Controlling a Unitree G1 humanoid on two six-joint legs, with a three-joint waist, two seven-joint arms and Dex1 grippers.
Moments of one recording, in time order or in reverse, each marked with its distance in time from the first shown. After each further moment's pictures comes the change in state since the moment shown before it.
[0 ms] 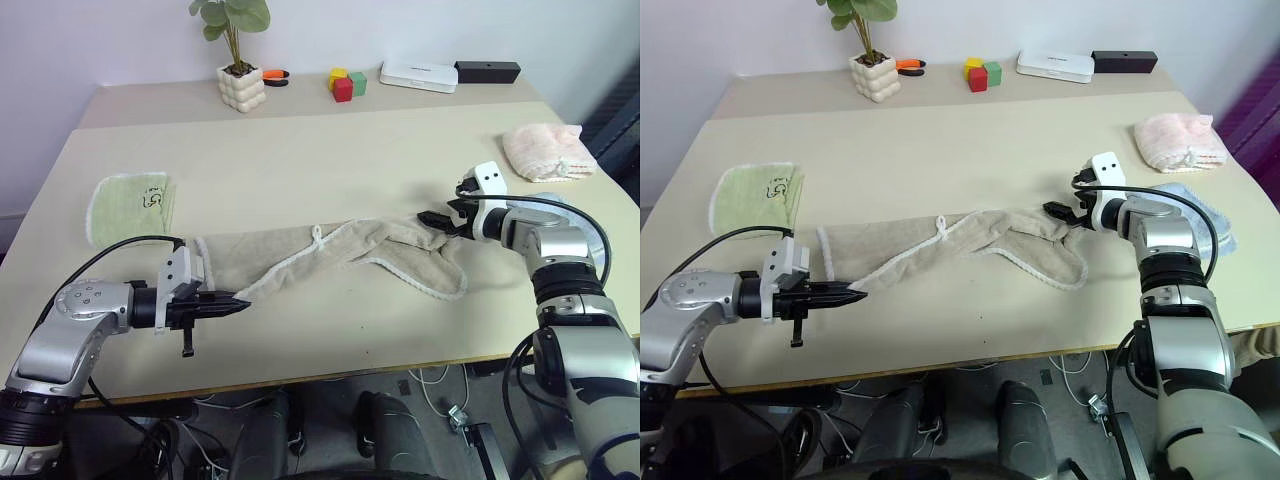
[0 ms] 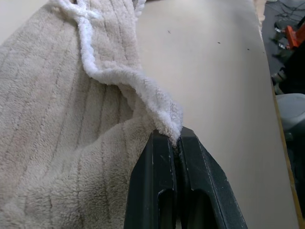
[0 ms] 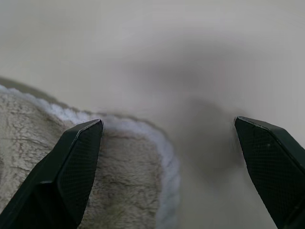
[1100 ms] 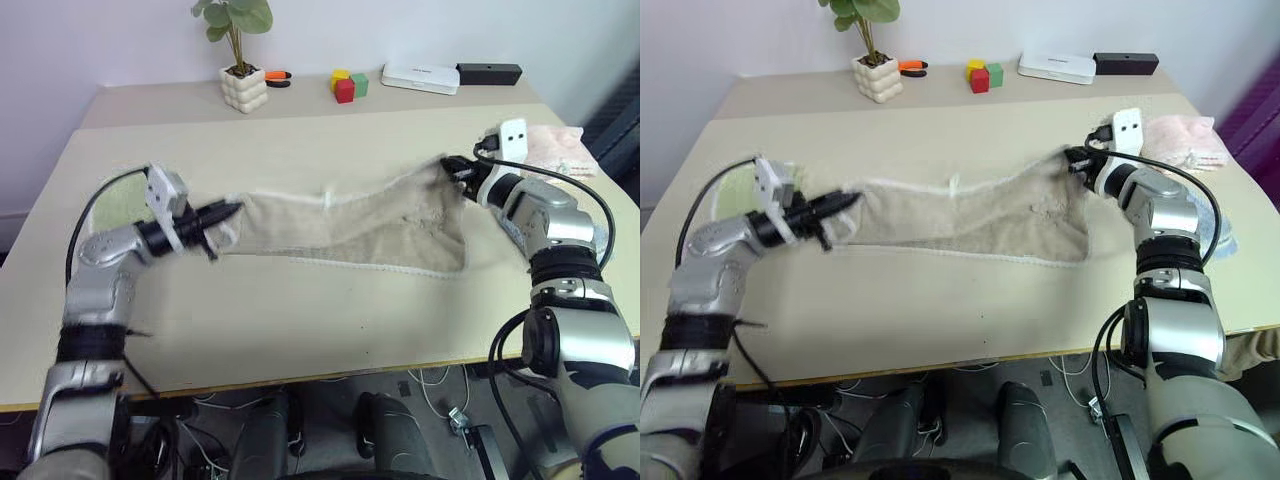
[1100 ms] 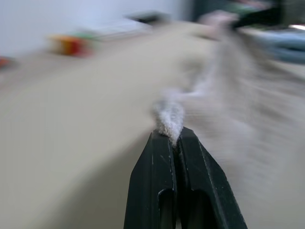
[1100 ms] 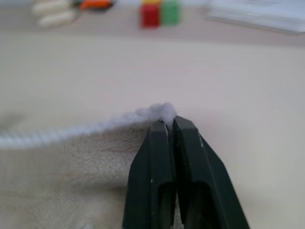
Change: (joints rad) left arm -0.627 -0.273 0.085 0.777 0.125 -0.360 0.360; right arm -0.136 0.071 -0.184 0.107 0.045 -0.283 -0.198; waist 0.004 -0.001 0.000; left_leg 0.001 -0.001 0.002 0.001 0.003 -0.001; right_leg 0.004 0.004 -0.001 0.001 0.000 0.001
